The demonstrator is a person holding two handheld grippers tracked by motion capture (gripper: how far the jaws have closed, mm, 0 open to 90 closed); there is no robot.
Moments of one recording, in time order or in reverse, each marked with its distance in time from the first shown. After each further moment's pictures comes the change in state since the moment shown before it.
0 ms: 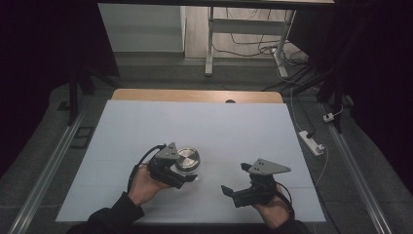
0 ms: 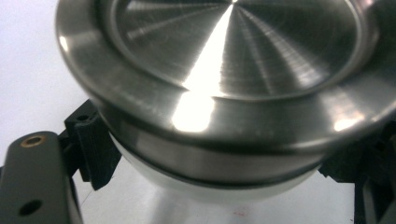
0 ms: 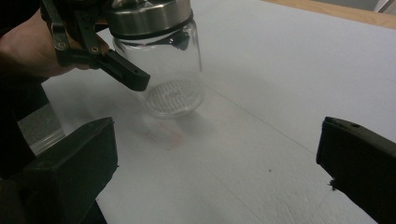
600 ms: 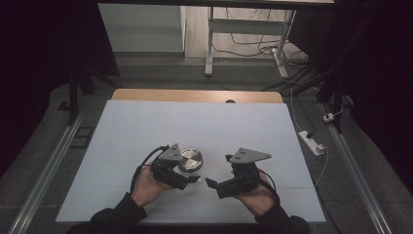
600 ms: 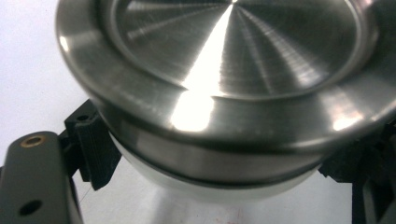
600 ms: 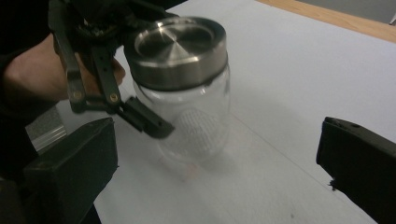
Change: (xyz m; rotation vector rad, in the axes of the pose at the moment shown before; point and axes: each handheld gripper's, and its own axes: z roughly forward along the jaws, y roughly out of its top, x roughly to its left) left arm -0.006 0.003 0.005 -0.007 0.000 0.003; right arm 0.016 0.037 0.029 0.034 0.036 -0.045
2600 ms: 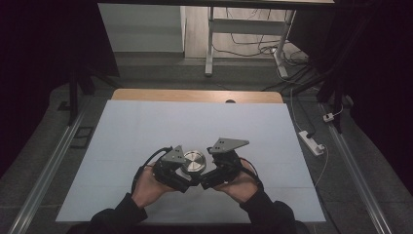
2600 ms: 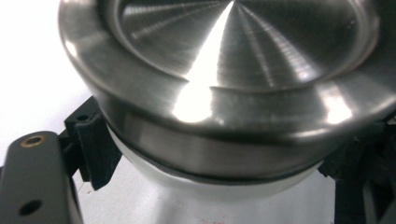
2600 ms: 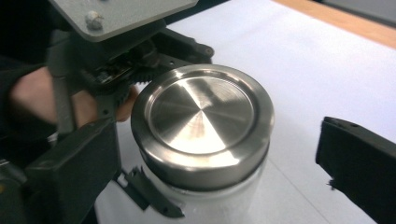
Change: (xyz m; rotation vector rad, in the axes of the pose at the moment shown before) left arm -0.008 0.007 0.001 0.024 -0.031 0.027; right arm 0.007 0.031 0.039 0.027 0.089 -0.068
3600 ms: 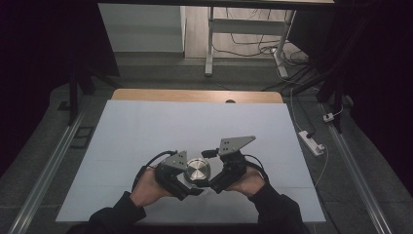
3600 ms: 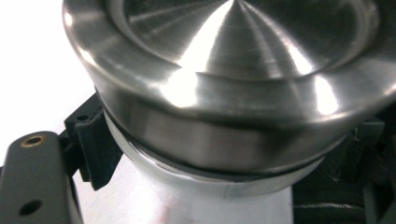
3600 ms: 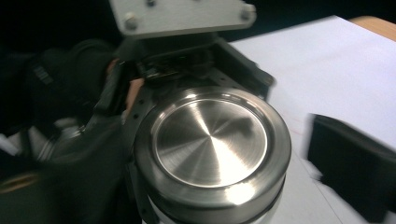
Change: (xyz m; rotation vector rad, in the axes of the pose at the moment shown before) left arm -0.008 0.005 -0.002 -0.001 -0.172 0.121; right arm -0.020 -0.005 -0.008 -0.061 0.331 -0.098
